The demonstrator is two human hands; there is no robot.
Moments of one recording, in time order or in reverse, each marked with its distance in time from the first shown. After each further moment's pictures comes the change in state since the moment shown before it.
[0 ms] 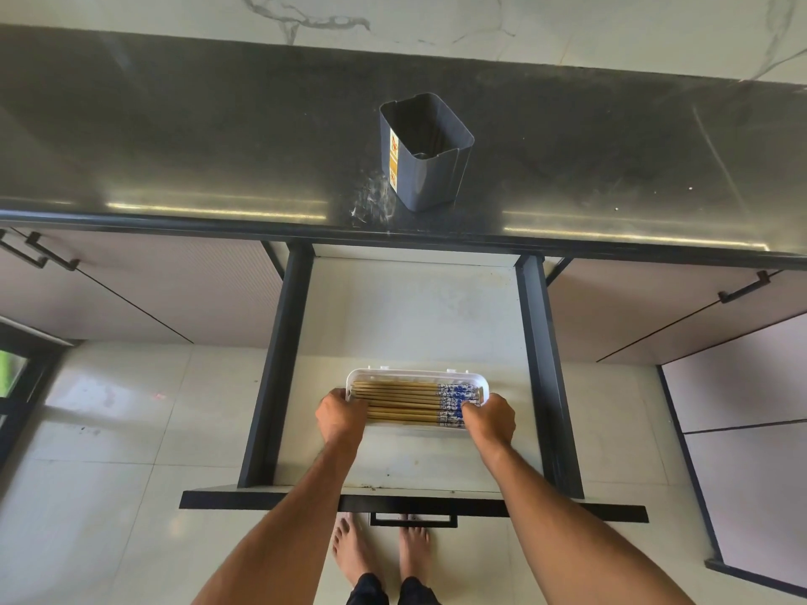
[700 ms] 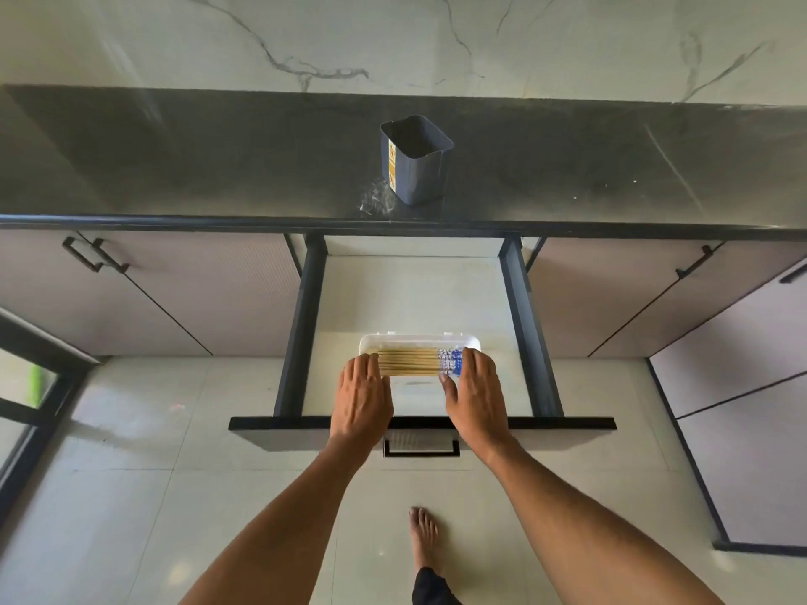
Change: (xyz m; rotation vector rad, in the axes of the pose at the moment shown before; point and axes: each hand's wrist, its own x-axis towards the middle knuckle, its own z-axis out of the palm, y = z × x) left_hand -0.108 -0.038 -0.051 0.499 0.175 0.950; right_hand -0.127 0.031 -0.032 -0.316 0.284 -0.829
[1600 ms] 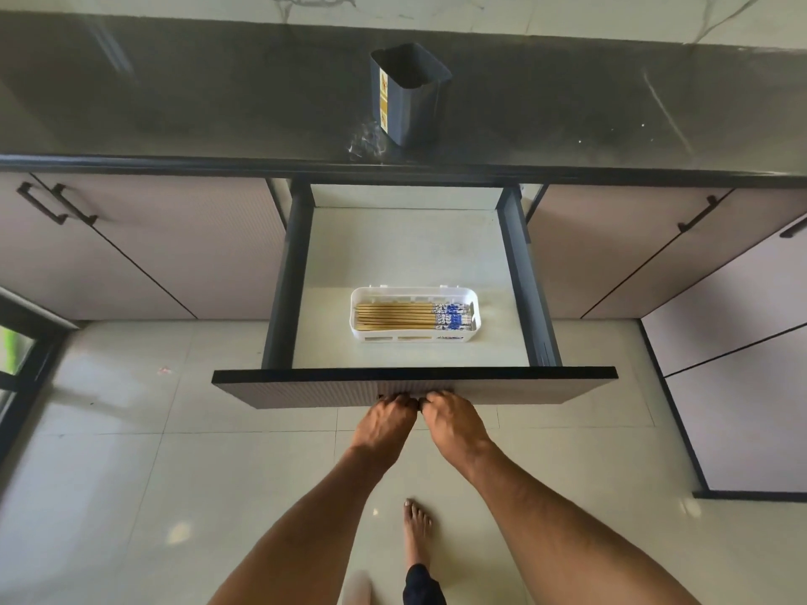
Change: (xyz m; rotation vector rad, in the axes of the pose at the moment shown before) left_hand -0.085 0.008 0.063 0.218 -0.487 0.277; right_hand -0.085 0.002 0.057 -0.269 -0.463 -0.297
